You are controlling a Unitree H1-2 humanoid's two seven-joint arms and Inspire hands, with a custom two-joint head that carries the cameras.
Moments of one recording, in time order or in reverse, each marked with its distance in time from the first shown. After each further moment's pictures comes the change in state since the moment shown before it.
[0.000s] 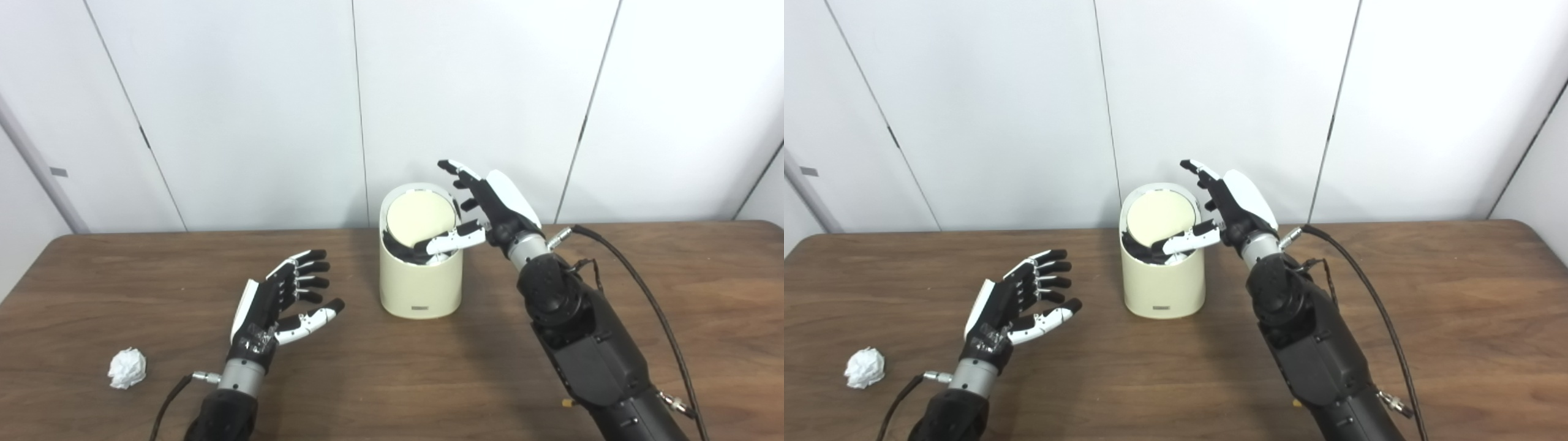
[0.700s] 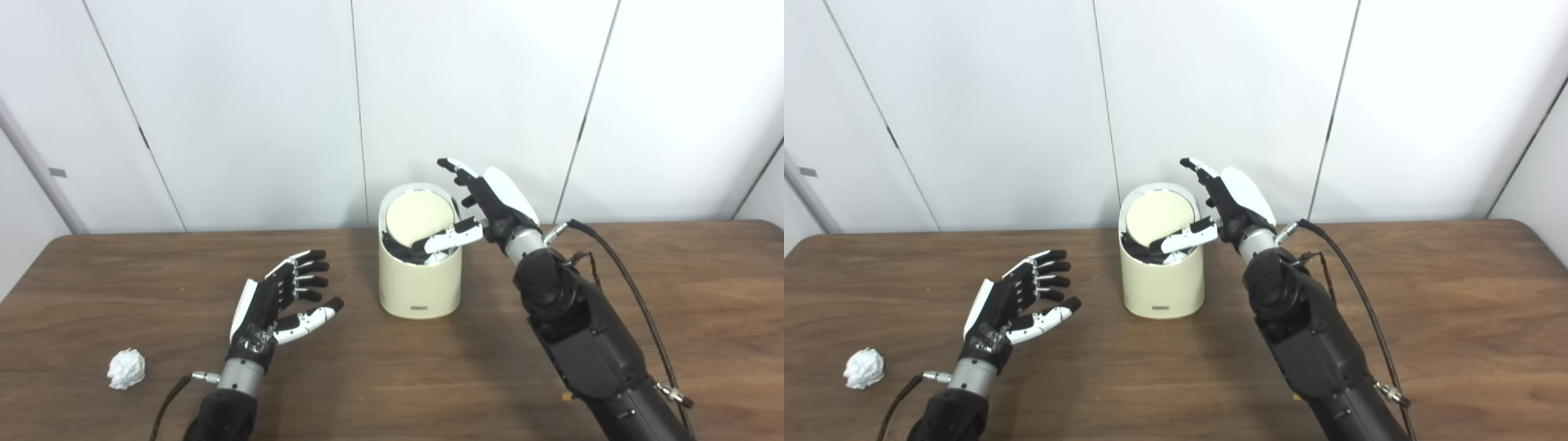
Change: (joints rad) left arm -0.001 0.000 0.002 0.000 -0.004 0.000 -0.001; right arm -0.031 -0.007 0.027 0.024 -0.010 0.034 0.004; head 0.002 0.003
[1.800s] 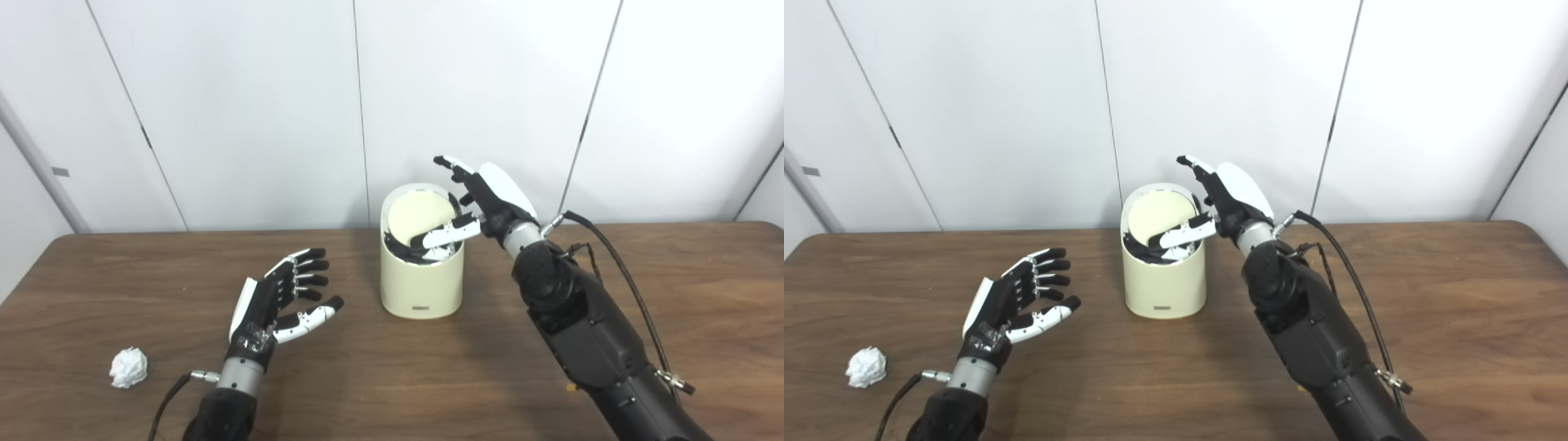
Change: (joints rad) left arm 0.000 0.001 0.002 -0.010 0.000 0.004 -0.001; right arm -0.030 -0.027 0.036 0.034 -0.001 0.005 0.003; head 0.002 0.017
